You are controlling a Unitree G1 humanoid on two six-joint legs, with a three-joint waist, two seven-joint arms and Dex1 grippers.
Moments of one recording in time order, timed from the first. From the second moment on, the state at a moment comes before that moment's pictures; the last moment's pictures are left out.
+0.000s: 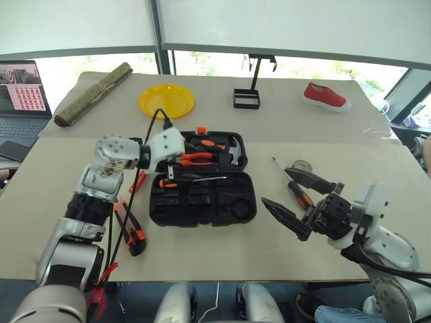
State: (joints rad) left arm -0.77 0.59 -0.13 0.37 -0.12 0.09 -1.24; right arm 0.14 -0.56 -0.18 -0.70 0.67 0.23 0.67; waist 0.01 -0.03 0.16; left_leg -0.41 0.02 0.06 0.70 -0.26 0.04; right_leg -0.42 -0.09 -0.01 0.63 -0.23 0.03
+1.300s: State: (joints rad) left arm -0.62 0.54 -0.12 0.53 -0.10 -0.04 -1.19; right arm 0.36 -0.48 -0.19 -0.37 0.54 -0.16 0.97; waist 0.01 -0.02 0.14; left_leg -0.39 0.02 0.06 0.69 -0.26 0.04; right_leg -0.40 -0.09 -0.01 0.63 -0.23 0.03
